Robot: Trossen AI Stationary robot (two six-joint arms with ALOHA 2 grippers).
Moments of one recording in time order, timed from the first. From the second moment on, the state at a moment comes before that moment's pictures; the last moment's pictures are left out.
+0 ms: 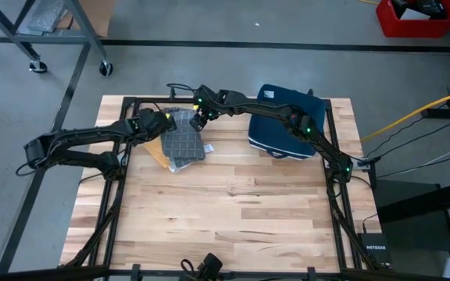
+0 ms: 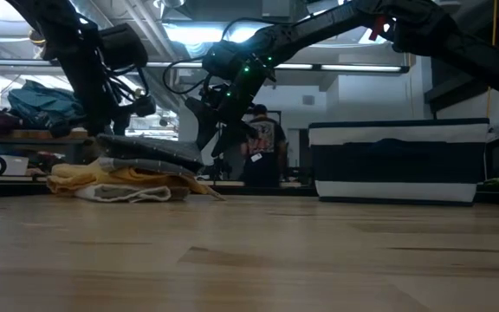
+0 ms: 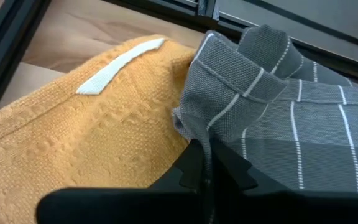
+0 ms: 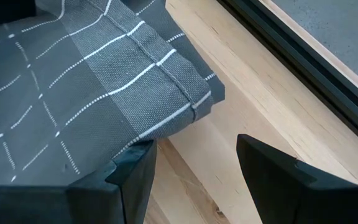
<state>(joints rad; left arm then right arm) 0.50 1.07 0.56 -0.45 -0.54 -1.14 -0.37 2.42 2.23 -0.71 0.03 0.28</state>
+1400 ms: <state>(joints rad) 0.16 0.70 0.56 -0.99 -0.64 -1.53 -0.35 2.42 2.23 -0.36 -0.18 0.25</state>
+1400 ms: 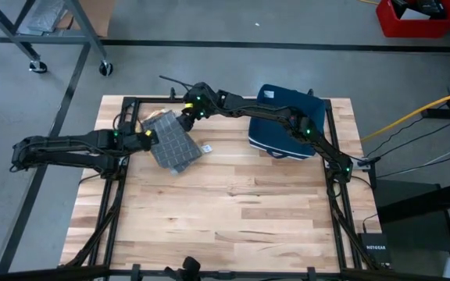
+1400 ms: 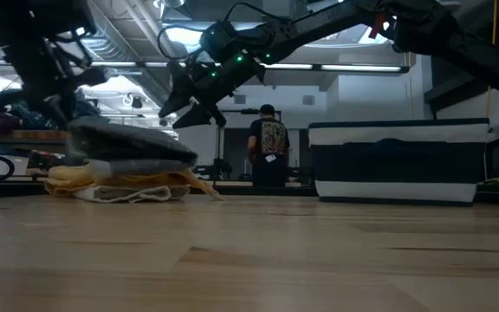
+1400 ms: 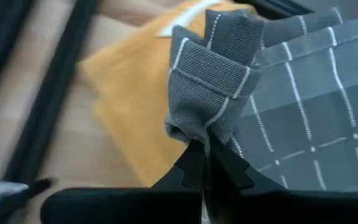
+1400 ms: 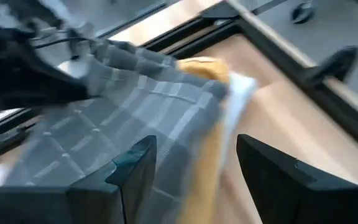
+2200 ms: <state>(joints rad) 0.23 0.72 0.56 -1.01 -0.66 -1.56 -0.26 2.41 2.23 -0.33 -0.18 0.18</state>
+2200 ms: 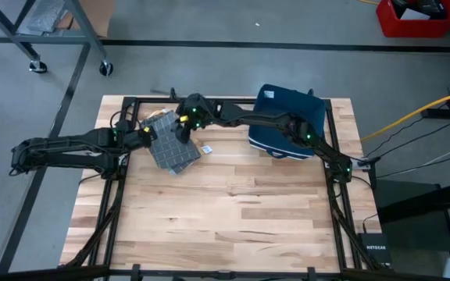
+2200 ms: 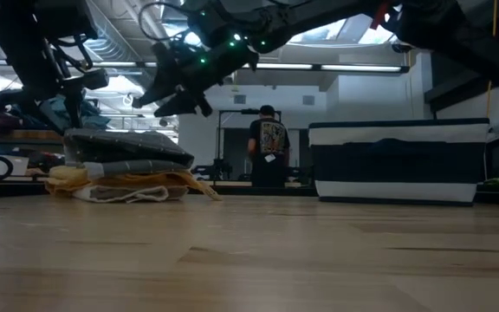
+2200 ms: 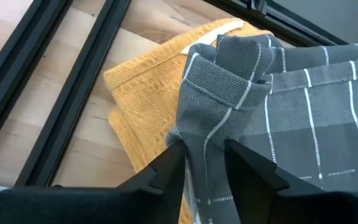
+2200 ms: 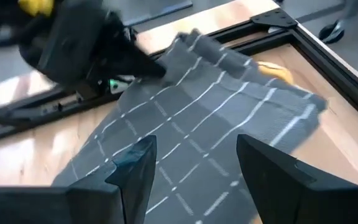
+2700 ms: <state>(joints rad) 0.22 0.68 0.56 -0.78 -0.84 -1.41 -0.22 2.42 2.23 -0.36 -0.10 0.07</state>
